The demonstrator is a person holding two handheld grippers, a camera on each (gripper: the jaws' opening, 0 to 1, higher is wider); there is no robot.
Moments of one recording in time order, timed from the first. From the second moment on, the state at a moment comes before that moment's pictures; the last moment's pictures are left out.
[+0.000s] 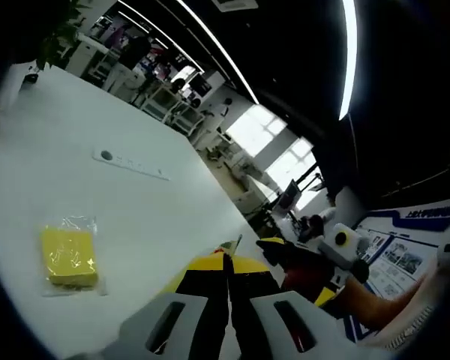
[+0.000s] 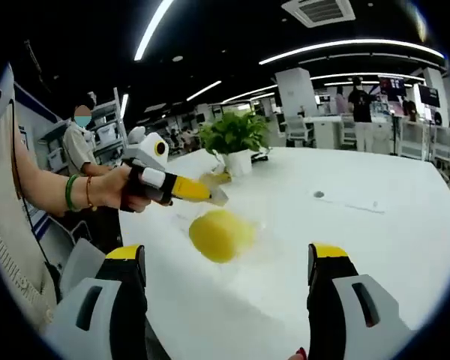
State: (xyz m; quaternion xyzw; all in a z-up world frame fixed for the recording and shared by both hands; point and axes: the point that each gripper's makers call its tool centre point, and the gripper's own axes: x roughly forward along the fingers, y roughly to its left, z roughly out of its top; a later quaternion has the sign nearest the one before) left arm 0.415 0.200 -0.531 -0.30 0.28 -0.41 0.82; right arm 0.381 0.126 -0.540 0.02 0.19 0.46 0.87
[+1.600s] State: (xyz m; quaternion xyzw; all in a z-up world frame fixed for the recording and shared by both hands) left arm 0.381 0.183 -0.478 -0.27 0.29 -0.53 0.75; right arm 0.367 0.228 -0.578 -0.13 0.25 0.67 0.68
